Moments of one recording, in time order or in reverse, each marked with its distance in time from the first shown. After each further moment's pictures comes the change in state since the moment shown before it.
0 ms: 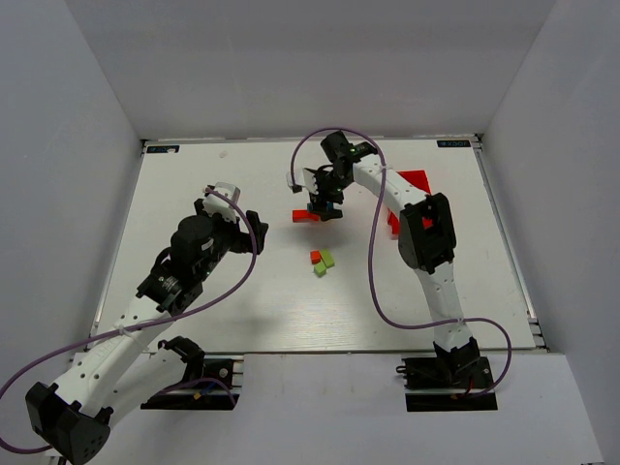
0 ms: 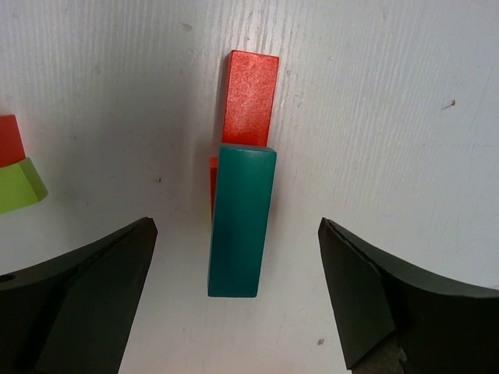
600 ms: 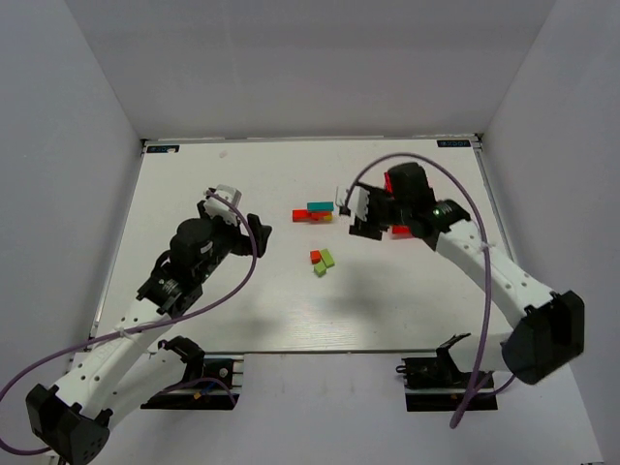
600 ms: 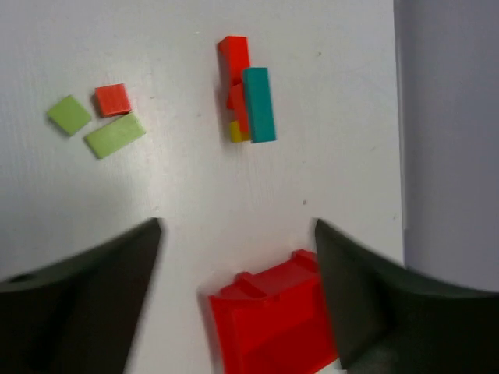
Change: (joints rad) left arm 0.000 -0.018 -0.023 0.025 0.034 -0.013; right arm -0.007 -0.926 -0.853 0.404 0.076 0.176
